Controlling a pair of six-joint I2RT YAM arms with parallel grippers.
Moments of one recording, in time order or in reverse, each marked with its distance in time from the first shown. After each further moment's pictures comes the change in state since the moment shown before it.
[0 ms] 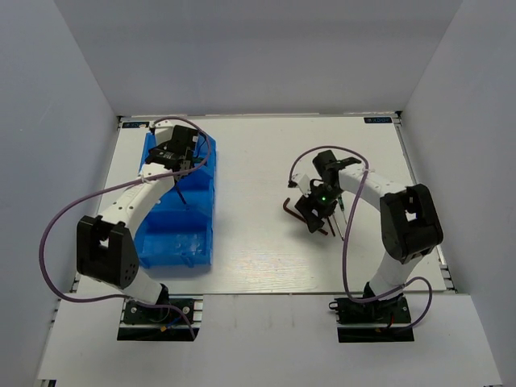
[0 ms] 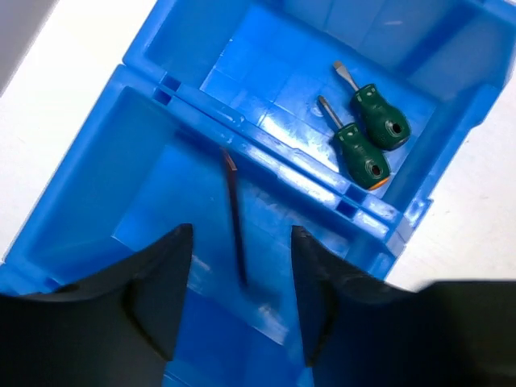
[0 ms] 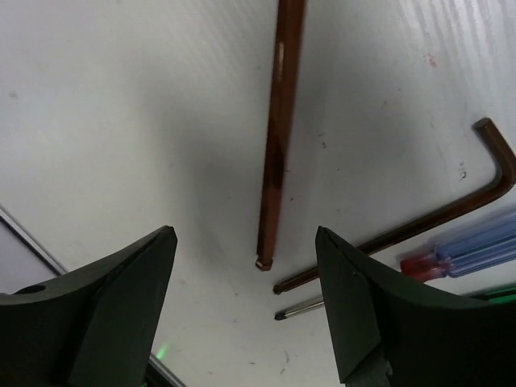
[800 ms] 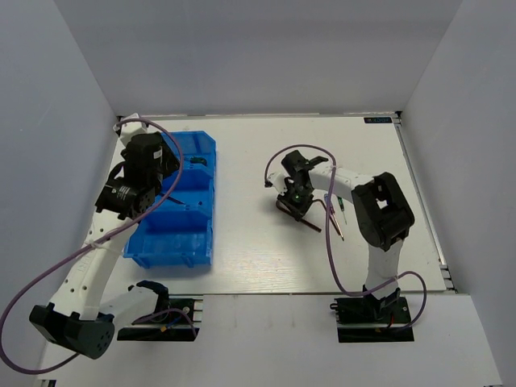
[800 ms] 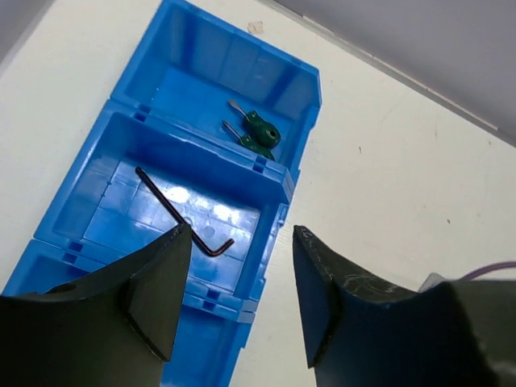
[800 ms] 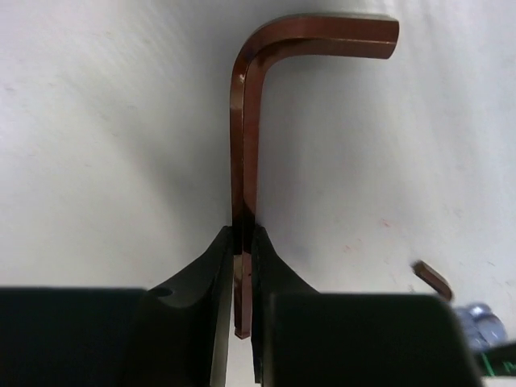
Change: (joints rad) left arm -0.010 -0.472 -0.025 -0.042 0.192 0.047; right arm 0.199 0.202 0.151 0.122 0.231 0.149
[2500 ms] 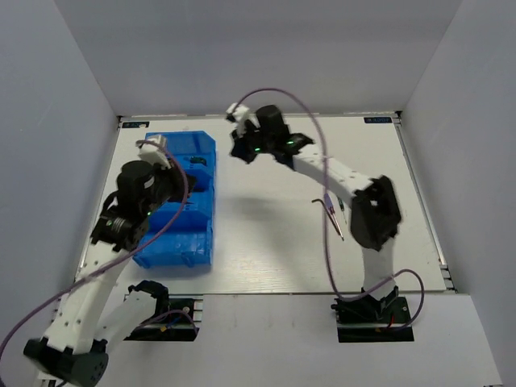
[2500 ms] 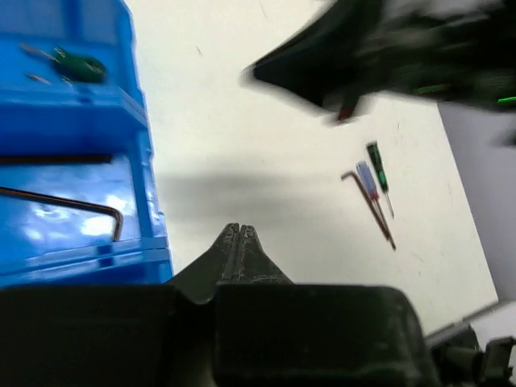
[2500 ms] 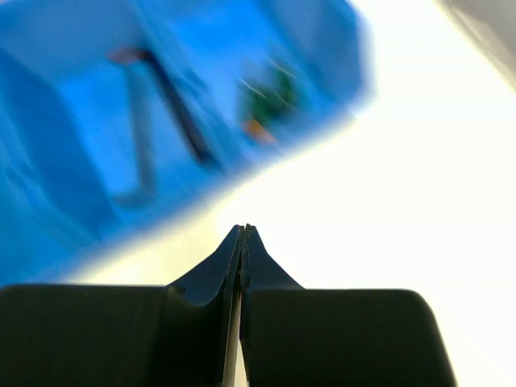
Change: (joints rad) left arm 0.000 -0.249 -0.228 0.136 0.550 0.103; right arm 0.142 0.111 0.485 0.554 -0.238 0.323
